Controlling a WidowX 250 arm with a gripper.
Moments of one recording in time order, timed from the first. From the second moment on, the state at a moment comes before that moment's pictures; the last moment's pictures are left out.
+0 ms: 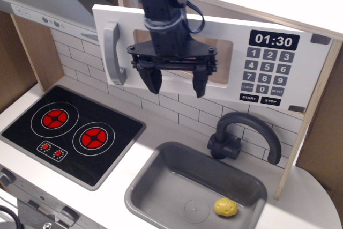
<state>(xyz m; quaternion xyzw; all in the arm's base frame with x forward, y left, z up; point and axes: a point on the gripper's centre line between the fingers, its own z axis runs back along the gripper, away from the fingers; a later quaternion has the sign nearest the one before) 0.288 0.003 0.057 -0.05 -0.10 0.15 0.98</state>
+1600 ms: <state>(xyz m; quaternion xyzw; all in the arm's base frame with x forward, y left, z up) 0.340 0.043 0.050 -0.07 -0.26 0.11 0.96</state>
